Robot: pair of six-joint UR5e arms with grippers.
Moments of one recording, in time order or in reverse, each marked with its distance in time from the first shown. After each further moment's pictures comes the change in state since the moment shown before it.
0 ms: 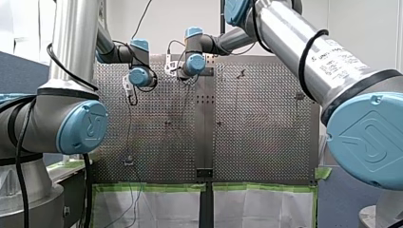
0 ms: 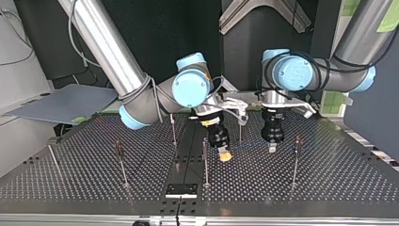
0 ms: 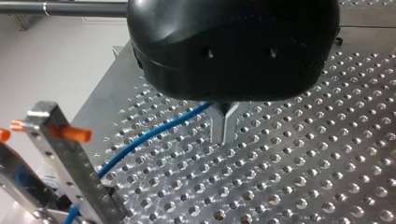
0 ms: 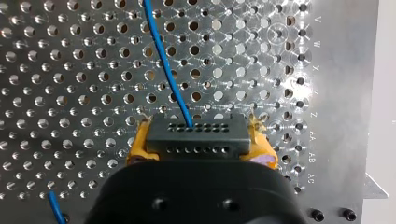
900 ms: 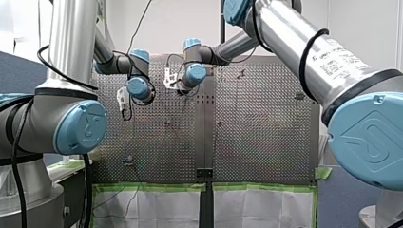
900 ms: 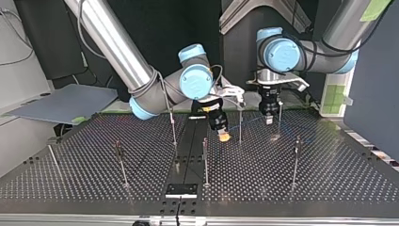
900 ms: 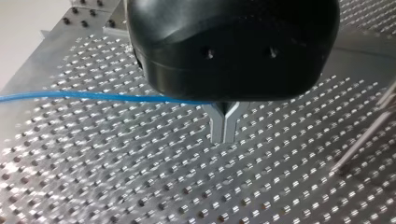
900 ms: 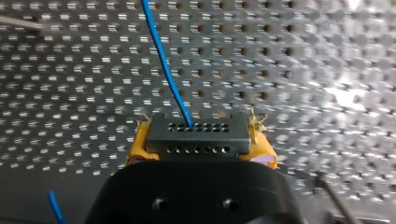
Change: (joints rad) left arm -0.037 0.013 -0.180 0.003 -0.103 0.022; right arm 0.011 -0.002 0.138 0.015 0.003 -0.002
